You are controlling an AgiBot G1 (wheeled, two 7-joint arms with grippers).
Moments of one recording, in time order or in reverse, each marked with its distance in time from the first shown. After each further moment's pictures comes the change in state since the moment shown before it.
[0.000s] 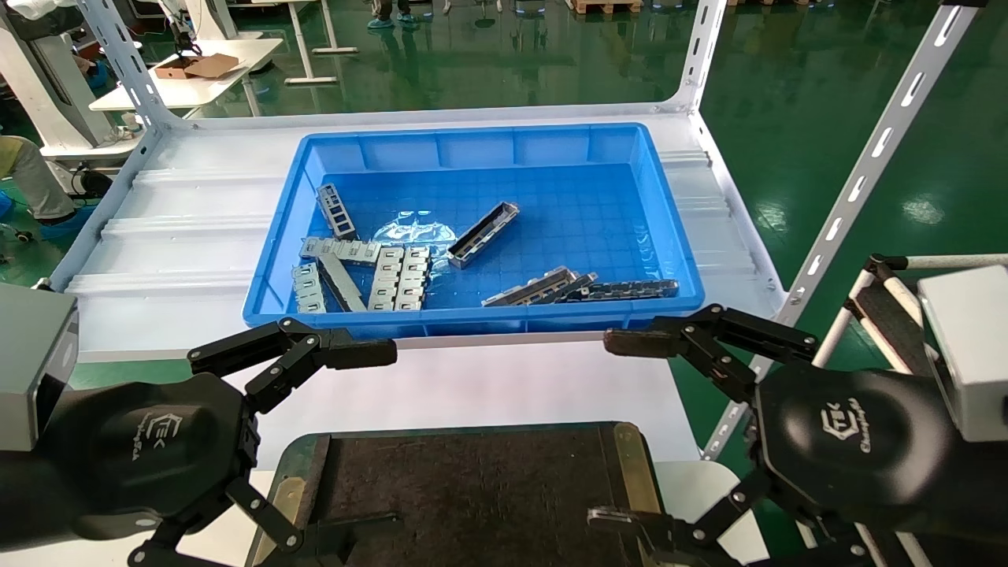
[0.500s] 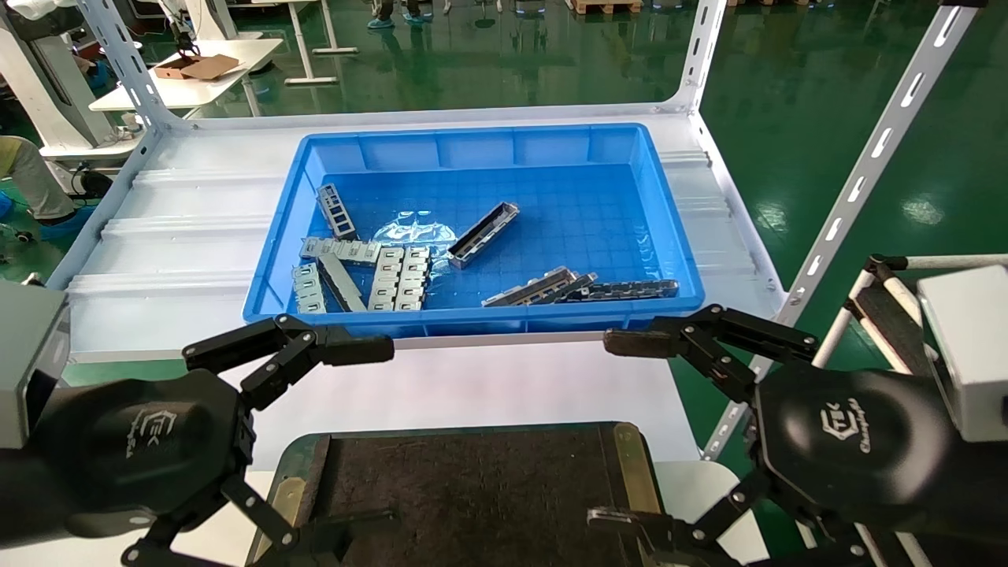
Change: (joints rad) left arm -0.016 0.011 0.005 0.010 0.010 -0.011 -0.007; right arm 0.000 0.000 0.000 -0.001 0.000 0.000 0.000
